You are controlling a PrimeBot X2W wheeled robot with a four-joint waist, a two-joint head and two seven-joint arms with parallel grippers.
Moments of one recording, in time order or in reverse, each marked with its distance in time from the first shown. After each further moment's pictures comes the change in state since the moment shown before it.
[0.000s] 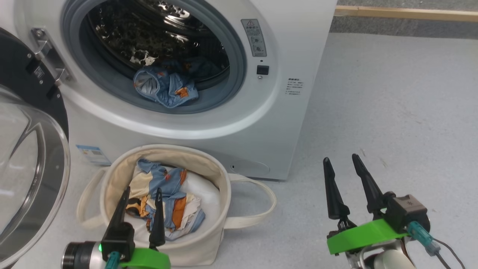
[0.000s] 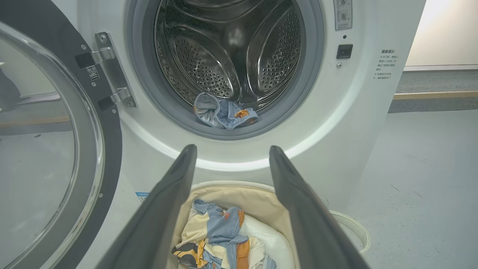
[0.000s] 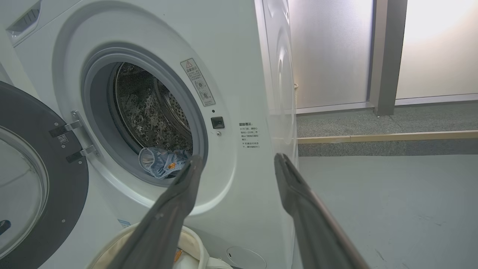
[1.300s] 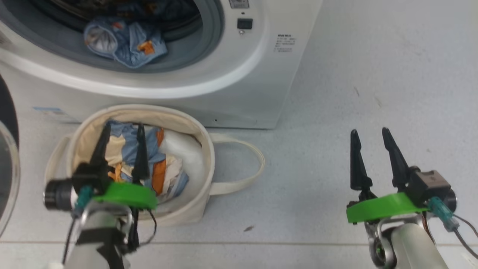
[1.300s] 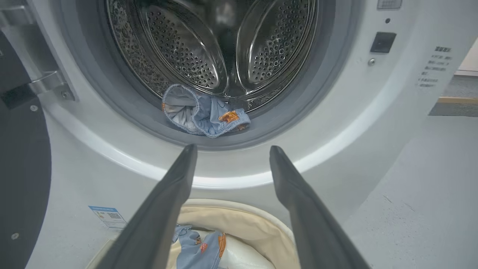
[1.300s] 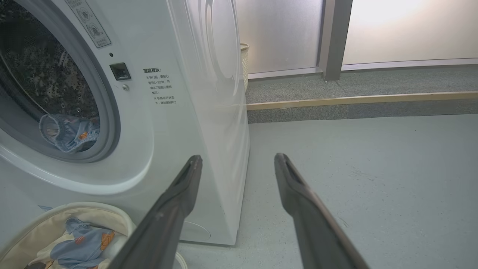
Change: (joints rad) left arm -0.255 -0.012 0.071 0.080 -0.069 -0.083 0.000; right arm -0.091 0.001 -0.129 0.050 -0.072 0.000 0.000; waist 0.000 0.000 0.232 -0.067
